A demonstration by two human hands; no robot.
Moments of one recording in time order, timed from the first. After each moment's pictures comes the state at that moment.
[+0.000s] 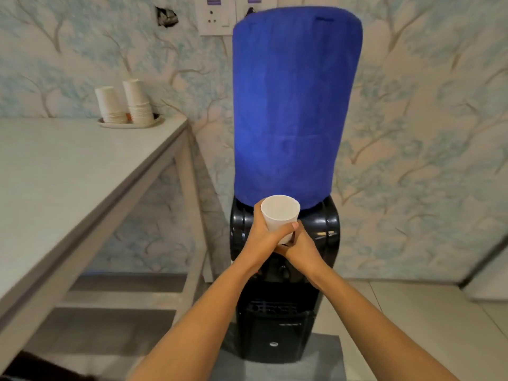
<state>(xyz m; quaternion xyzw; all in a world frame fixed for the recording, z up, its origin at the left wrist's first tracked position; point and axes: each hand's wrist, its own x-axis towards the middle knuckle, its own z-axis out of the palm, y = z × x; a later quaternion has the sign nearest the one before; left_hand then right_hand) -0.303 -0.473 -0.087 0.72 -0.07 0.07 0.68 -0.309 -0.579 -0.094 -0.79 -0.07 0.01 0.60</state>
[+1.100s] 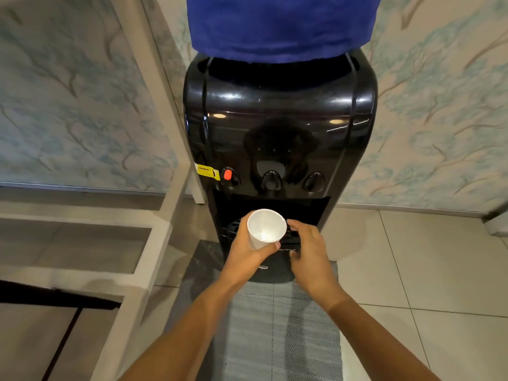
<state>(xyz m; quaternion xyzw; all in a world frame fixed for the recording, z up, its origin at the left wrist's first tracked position) -0.328 -0.501 -0.382 0.74 0.08 -0.04 0.66 -0.333 -0.642 -0.345 -0.91 -0.03 0.08 0.40</state>
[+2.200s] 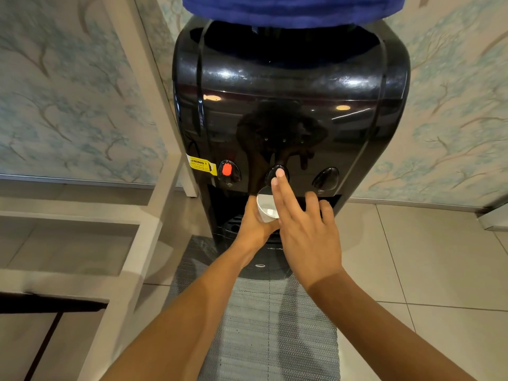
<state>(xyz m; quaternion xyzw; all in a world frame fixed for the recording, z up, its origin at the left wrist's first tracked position) -0.261 -0.506 -0.397 0.69 0.08 -0.07 0.71 -0.299 -0.612 -0.333 -0.98 -0.16 -0.09 -0.07</state>
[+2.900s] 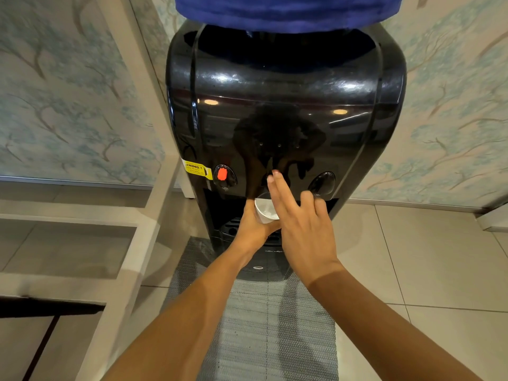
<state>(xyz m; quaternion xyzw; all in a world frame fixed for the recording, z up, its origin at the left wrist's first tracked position) -0.255 -0.510 -0.390 0.69 0.10 -0.08 0.71 -0.282 -0.613 -0.334 -0.97 -0.16 -0.14 -0.11</state>
